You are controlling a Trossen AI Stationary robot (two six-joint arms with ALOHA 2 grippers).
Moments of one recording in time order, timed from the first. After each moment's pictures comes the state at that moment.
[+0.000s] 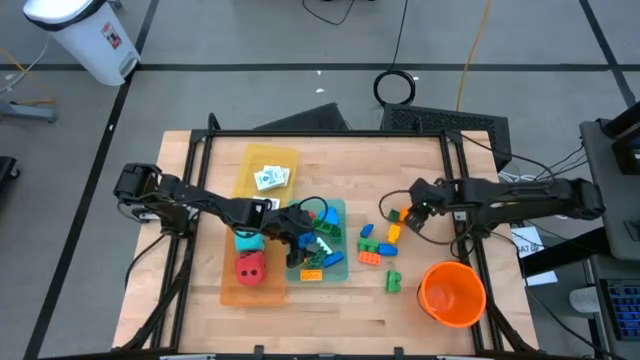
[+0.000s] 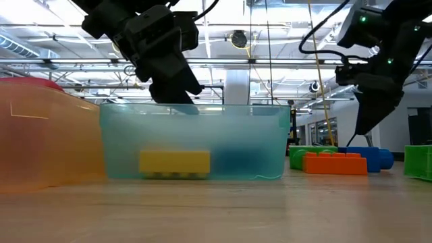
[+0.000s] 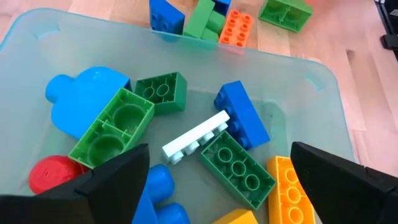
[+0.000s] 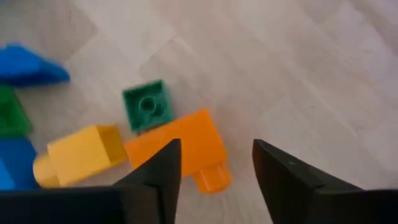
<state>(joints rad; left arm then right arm) -0.13 1.60 0.89 -0.03 0.02 -0.29 -0.14 0.88 0.52 -0.78 0.21 0.58</state>
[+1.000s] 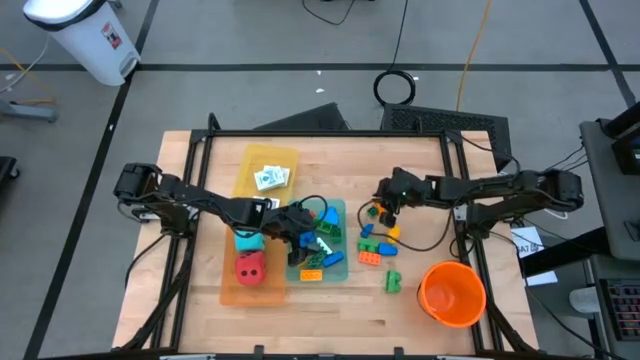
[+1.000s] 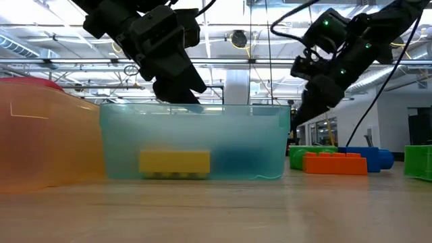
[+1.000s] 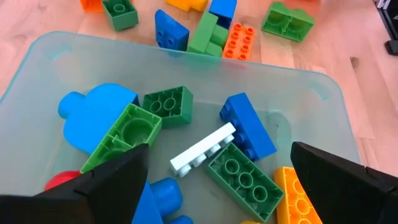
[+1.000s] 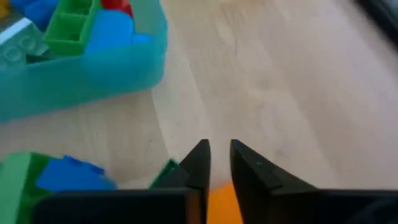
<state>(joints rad) -0.12 1.60 0.89 0.00 -0.01 -0.26 -0.21 1.21 0.52 -0.05 0.10 0.02</state>
